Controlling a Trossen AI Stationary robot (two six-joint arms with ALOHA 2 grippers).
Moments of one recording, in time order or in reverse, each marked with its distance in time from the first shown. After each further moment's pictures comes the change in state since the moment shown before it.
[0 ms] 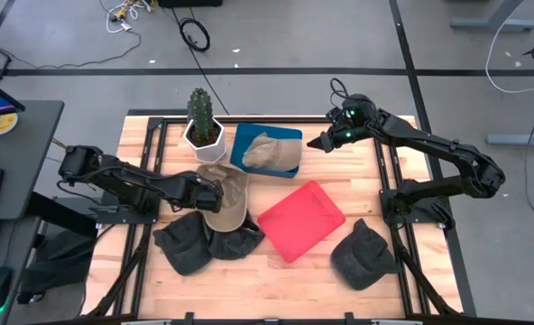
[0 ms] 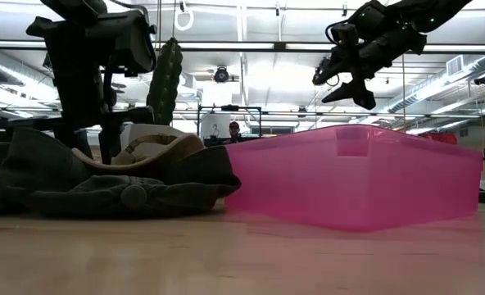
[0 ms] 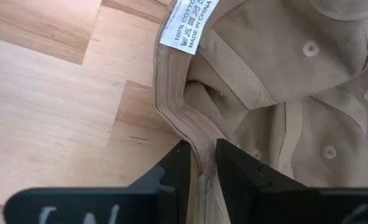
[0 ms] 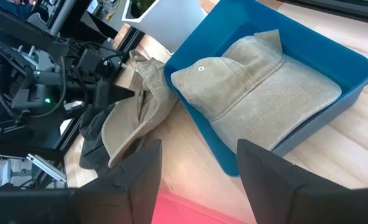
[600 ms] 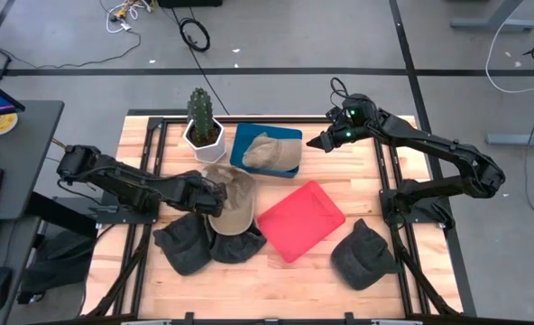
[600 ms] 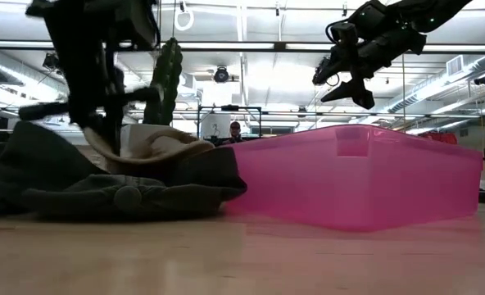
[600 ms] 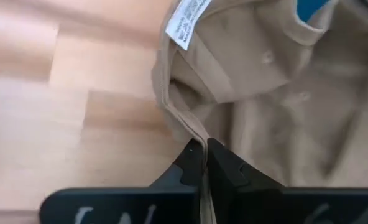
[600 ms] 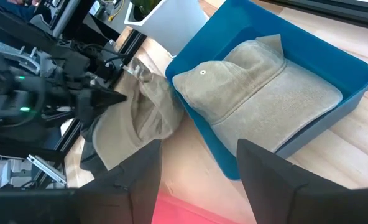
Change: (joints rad) left arm -0.066 -0.022 0.107 -0.070 -0.086 0.106; right arm 0.000 0.000 0.000 0.014 0.000 -0.004
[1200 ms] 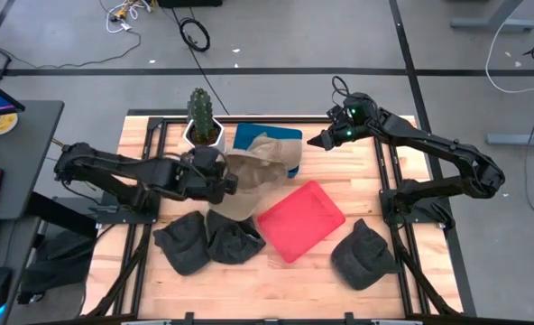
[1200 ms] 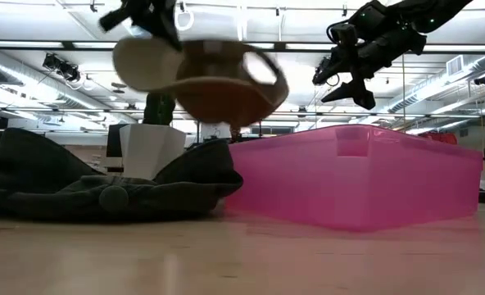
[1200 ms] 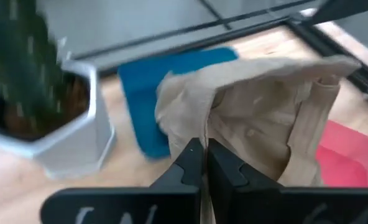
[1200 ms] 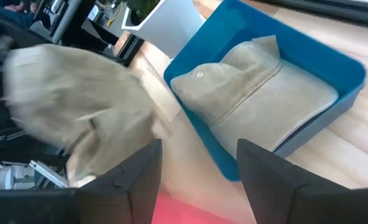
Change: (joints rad) left arm -0.022 -0.034 0.511 -0.174 -0.334 0.785; right arm -0.019 0.000 0.000 0.001 -0.005 0.020
